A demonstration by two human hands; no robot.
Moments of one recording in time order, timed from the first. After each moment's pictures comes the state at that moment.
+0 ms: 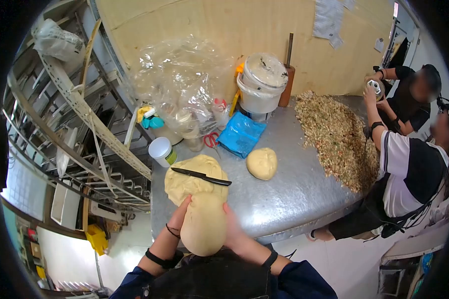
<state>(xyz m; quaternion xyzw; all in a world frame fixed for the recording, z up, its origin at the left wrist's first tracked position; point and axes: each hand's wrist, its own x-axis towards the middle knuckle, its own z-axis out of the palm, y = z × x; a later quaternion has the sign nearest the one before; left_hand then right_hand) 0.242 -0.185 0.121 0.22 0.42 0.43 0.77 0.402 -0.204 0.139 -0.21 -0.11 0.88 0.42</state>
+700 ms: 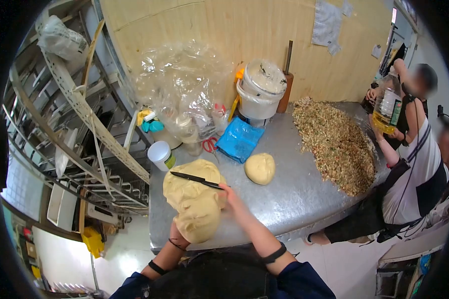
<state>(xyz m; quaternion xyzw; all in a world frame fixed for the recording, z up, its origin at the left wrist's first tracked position) 0.236 -0.215 0.094 0.04 0.25 0.57 0.78 0.439 -0.156 0.131 -0.28 -0.28 0.83 0.39</state>
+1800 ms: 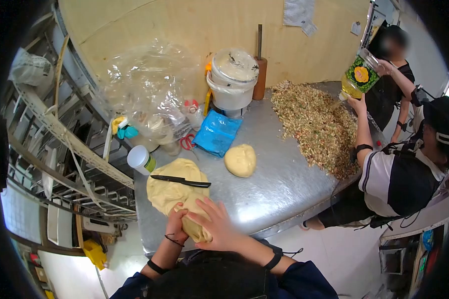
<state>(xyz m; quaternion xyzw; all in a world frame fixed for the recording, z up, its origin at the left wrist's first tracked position) 0.285 -0.186 0.103 0.10 0.45 0.54 0.70 0.459 -0.200 0.147 -0.35 -0.84 0.29 0.30</state>
